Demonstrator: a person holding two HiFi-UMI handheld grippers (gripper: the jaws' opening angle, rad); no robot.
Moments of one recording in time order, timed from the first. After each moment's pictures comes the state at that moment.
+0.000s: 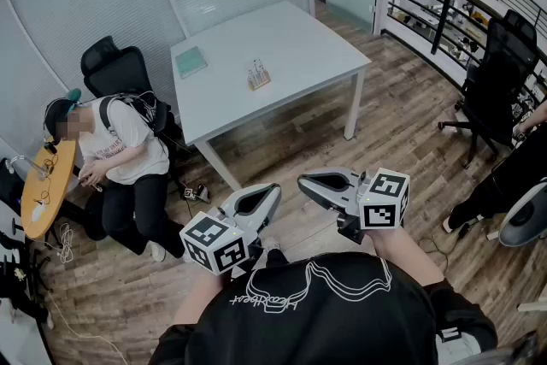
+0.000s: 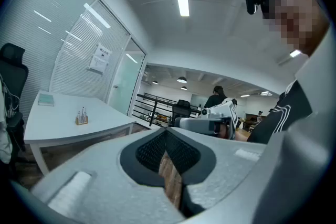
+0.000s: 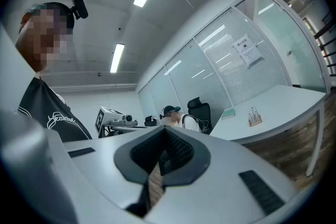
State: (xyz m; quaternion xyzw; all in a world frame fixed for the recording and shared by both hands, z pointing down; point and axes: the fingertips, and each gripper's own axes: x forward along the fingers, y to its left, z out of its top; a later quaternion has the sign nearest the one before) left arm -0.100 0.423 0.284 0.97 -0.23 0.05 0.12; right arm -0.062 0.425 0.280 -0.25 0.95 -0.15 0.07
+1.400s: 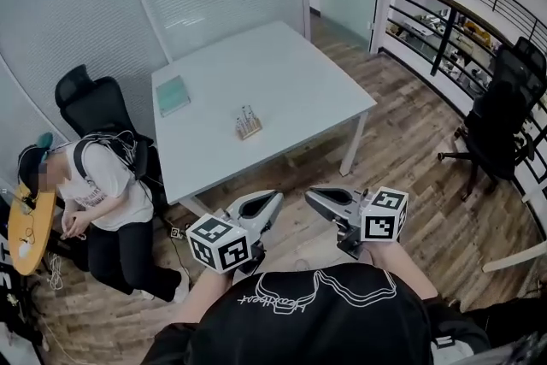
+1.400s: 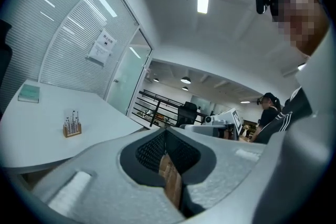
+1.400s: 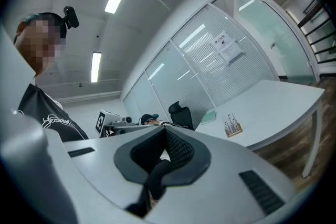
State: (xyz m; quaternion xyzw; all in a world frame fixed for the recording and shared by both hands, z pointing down) left arm -0.021 0.180 0.297 0.96 -0.21 0.04 0.17; right arm 0.027 0.192 0.303 -0.30 0.93 -0.22 0.10
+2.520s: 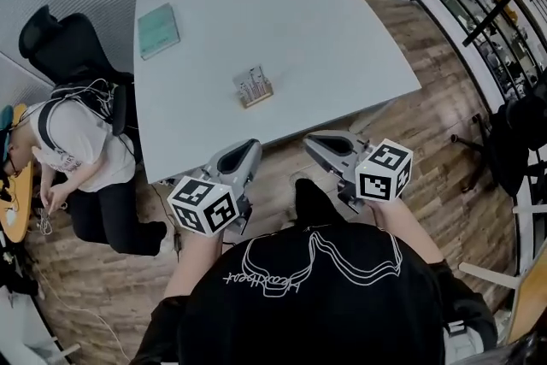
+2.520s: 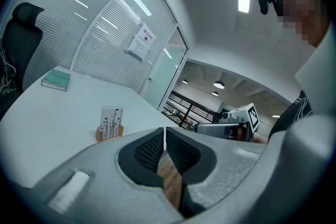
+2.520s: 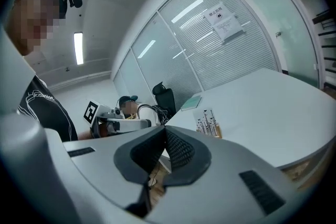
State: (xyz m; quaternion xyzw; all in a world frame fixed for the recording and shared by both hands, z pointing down) left arm -0.057 -0.073 0.388 0.90 -0.35 0.05 0.25; right arm 0.033 -0.061 0.388 -0.30 0.92 -0.25 -0.04
